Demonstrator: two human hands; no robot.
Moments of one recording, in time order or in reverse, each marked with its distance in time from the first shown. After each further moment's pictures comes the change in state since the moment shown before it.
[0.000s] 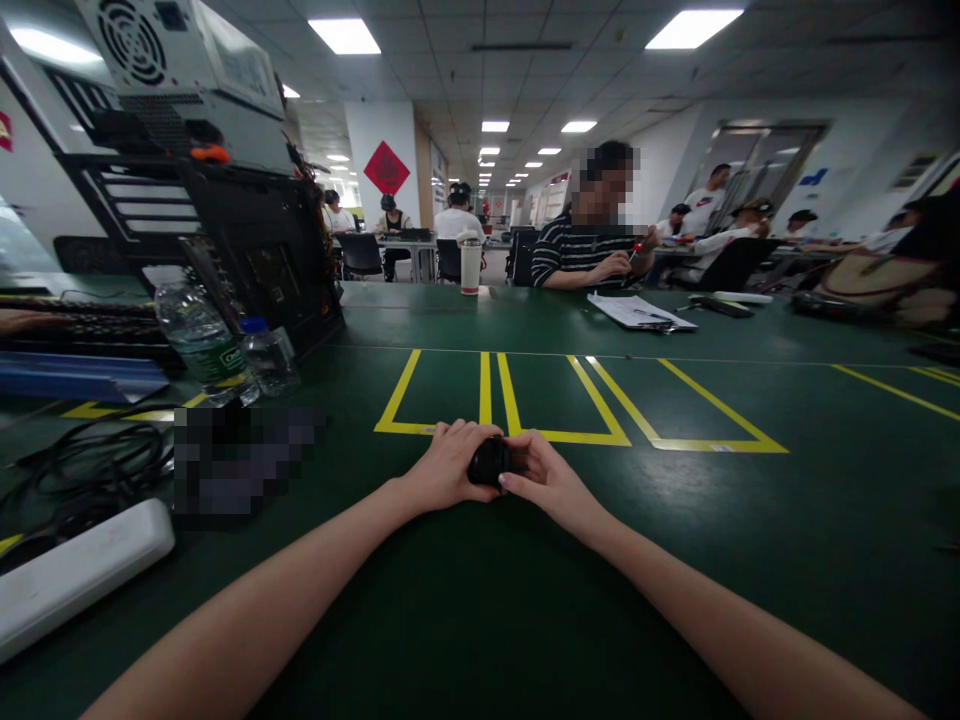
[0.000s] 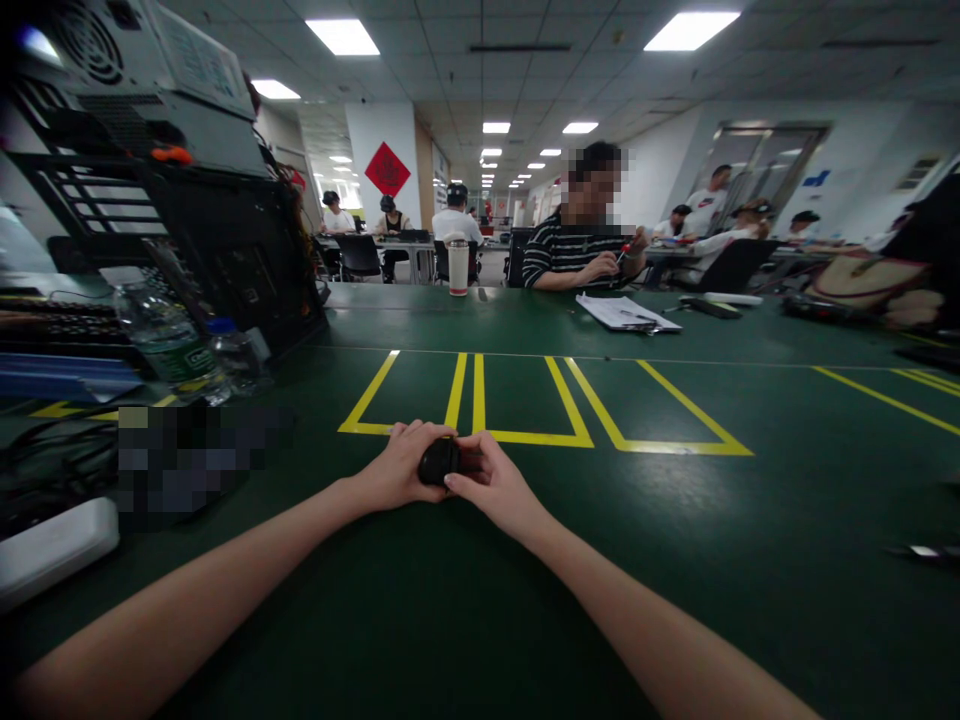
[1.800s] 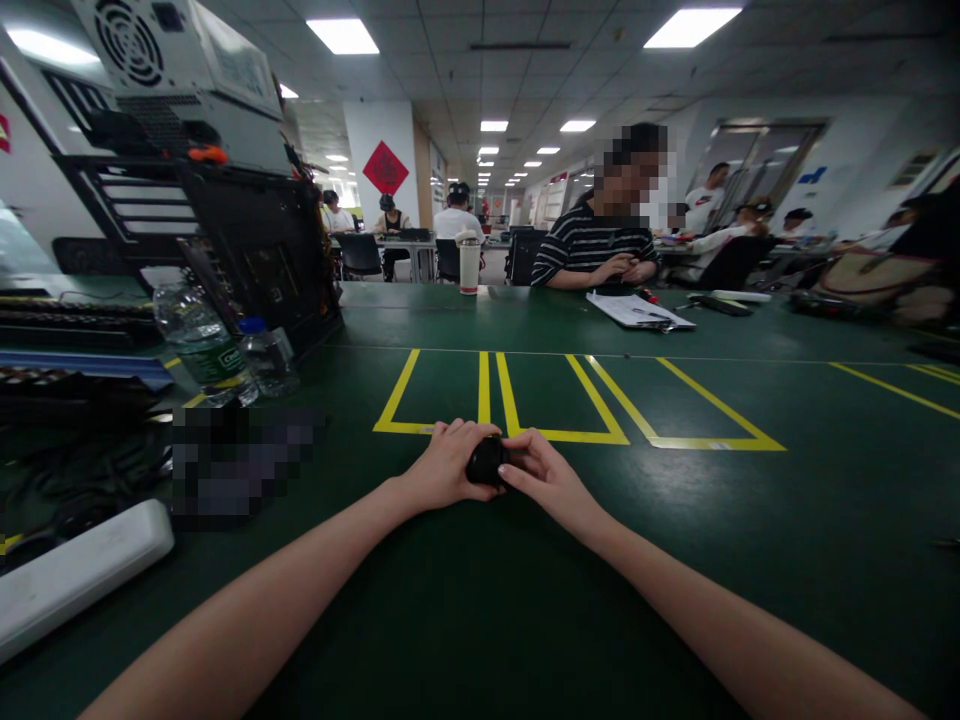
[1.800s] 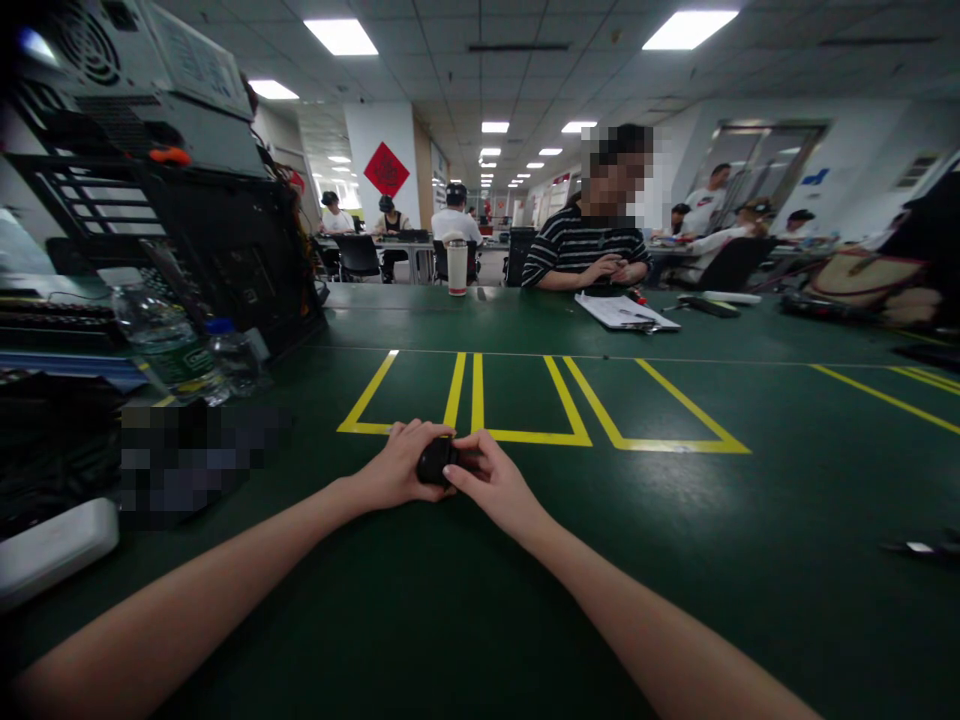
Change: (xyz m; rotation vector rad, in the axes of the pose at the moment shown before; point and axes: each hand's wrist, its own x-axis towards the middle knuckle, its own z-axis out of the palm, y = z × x) left_hand 0.001 -0.002 0.002 -0.003 0.017 0.018; right_hand -0.002 0.000 0.001 -0.030 0.003 -0.016
